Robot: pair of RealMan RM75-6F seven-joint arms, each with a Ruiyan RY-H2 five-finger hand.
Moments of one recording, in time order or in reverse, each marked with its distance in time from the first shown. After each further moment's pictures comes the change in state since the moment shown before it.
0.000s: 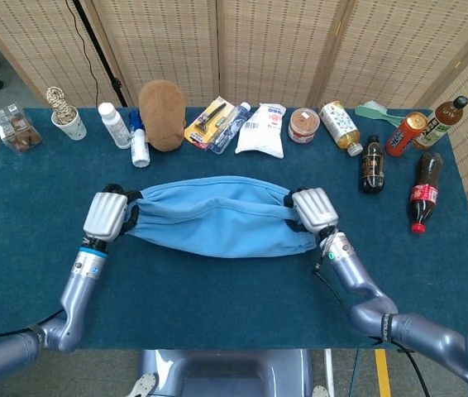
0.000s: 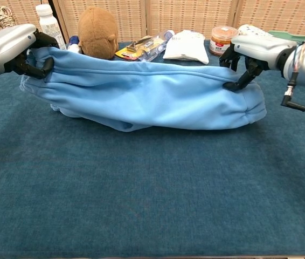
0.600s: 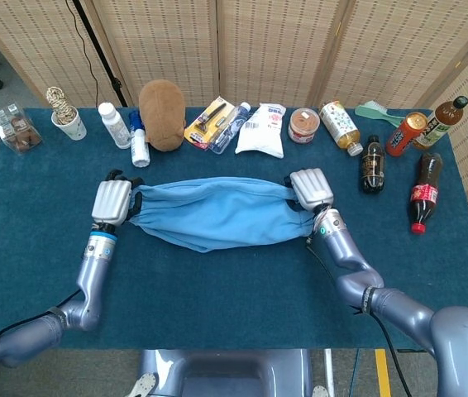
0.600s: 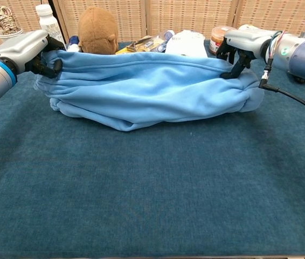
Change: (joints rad) left arm -0.101 -0.133 -0.065 0.242 -0.126 -0.088 -0.021; right arm 0.135 -0.098 0.032 0.279 0.083 -0.126 0.004
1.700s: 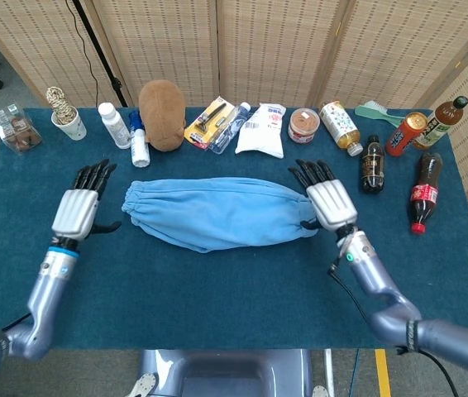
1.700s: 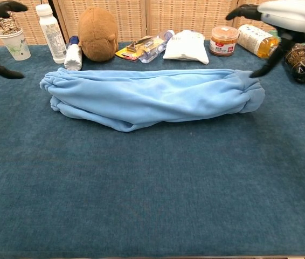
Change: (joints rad) left arm 0.186 0.420 0.117 -0.531 0.060 0.118 -0.025; right arm -0.196 0.327 -0.107 -0.554 -0.129 0.294 -0.058
